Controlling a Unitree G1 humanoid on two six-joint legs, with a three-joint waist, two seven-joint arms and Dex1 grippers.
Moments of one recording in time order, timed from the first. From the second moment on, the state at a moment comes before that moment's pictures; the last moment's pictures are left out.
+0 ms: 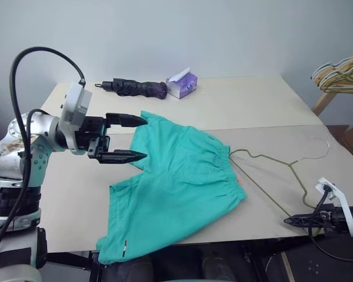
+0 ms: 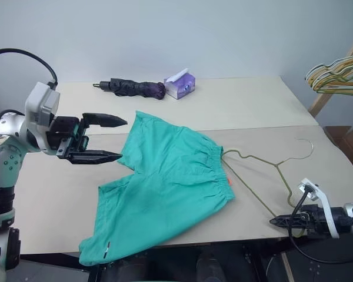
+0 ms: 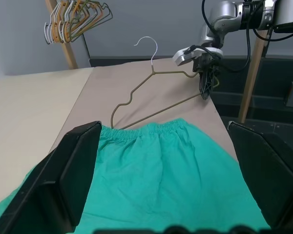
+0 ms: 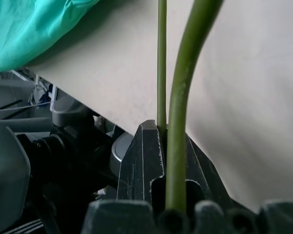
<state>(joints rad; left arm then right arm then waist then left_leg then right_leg) -0.61 0.81 0.13 -0.09 -0.67 0.54 -1.43 -0.03 -1.16 -0.11 0.13 0.59 1.11 1.38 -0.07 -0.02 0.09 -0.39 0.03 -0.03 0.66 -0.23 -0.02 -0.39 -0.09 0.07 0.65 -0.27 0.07</state>
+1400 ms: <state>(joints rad) -0.54 0.86 0.14 -0.14 -0.67 0.53 -1.40 -0.59 -0.95 0.32 0.52 0.39 1.01 1.54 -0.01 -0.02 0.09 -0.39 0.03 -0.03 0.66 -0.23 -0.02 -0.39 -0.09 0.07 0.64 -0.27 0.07</state>
